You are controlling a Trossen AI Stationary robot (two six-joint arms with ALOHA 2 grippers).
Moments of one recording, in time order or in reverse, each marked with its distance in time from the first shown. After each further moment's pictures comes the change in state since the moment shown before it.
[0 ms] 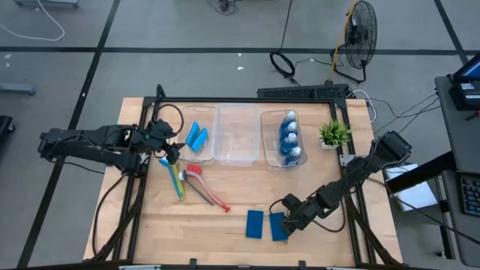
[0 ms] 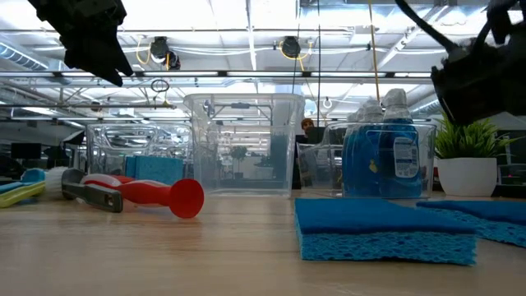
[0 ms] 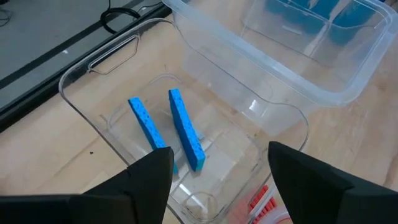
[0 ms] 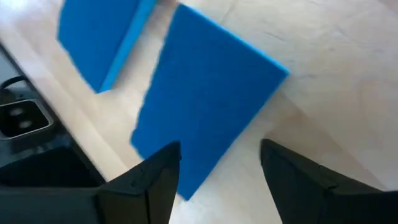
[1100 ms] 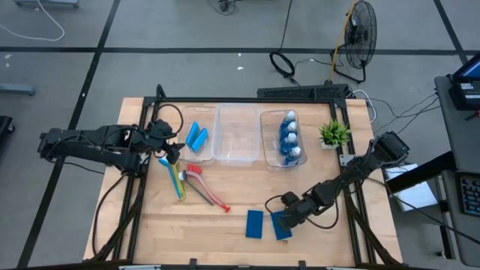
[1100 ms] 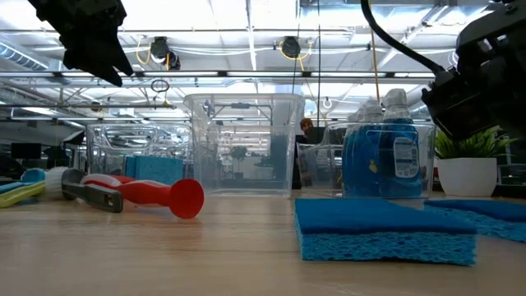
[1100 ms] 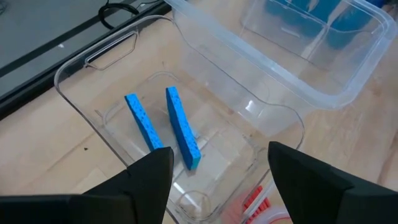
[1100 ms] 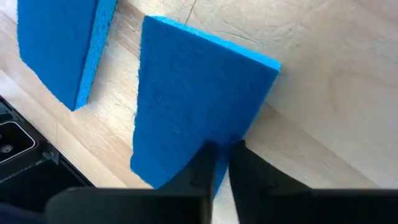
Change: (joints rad) left arm 0.000 0.000 0.000 0.002 0.010 -0.035; right arm -0.060 0.052 0.001 -0.138 -0.057 0.030
